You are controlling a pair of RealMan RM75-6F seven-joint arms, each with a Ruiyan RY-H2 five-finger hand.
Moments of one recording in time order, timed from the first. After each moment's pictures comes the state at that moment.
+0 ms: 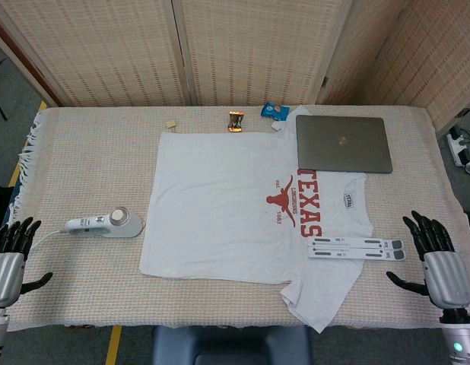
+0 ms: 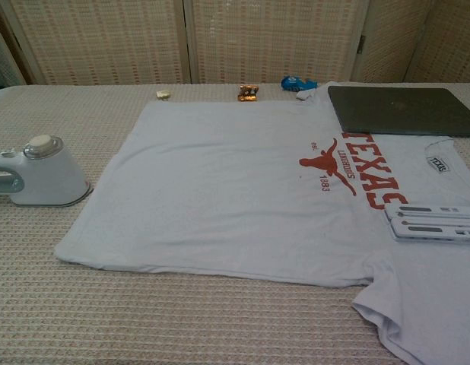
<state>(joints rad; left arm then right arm) -0.11 -1.16 -0.06 -1.55 1.47 1.48 0.10 0.04 -1.11 0.04 -1.67 -1.56 1.54 0.03</state>
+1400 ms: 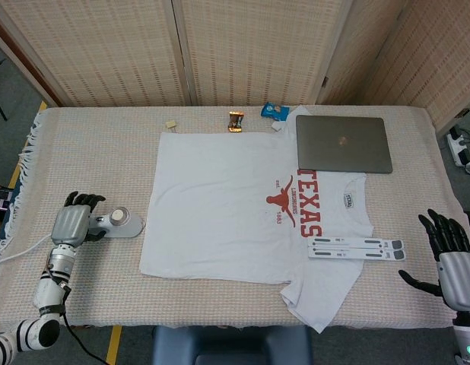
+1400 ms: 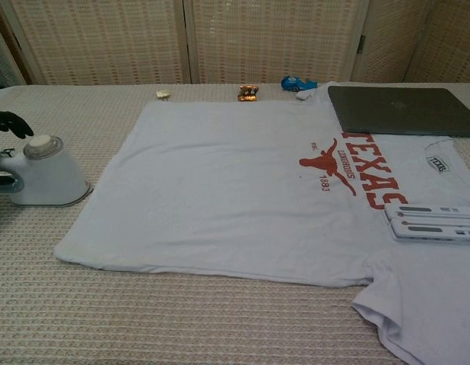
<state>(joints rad) -0.48 -1.45 -0.21 -1.27 1.13 1.05 0.22 0.02 -1.09 0.06 -1.66 -1.55 1.57 0.04</state>
